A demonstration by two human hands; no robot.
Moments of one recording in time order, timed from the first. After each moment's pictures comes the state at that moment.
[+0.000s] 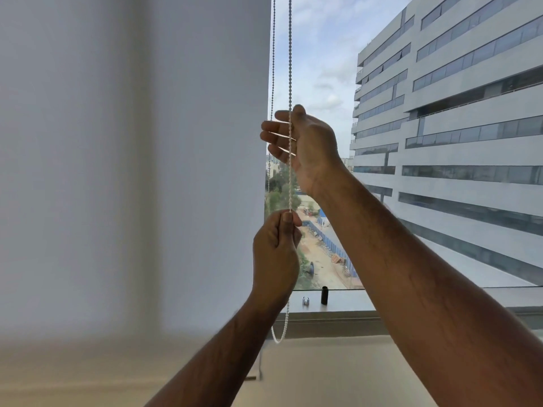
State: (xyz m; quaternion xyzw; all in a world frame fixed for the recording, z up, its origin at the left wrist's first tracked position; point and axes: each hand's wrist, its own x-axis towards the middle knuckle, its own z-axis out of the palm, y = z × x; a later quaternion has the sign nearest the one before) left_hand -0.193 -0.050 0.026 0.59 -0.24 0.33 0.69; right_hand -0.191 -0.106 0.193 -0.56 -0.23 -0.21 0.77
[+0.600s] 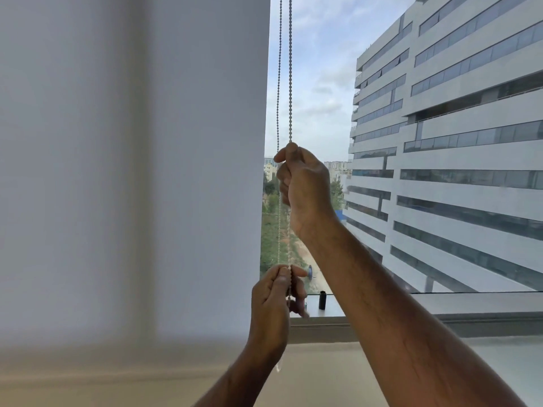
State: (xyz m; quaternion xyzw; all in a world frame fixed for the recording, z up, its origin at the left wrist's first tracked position) left_hand -0.201 -0.052 -0.039 0.56 -0.22 0.18 0.78; right_hand -0.187 -0.105 0.139 -0.57 -0.22 -0.27 0.75
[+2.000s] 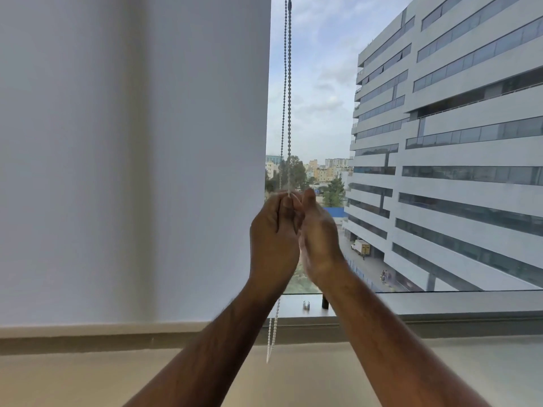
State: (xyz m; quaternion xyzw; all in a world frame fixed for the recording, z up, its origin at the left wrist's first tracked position) left_hand -0.184 -0.047 0.055 0.62 -0.24 0.39 0.64; right_hand -0.174 -0.122 0.069 -0.56 -0.21 -0.20 0.78
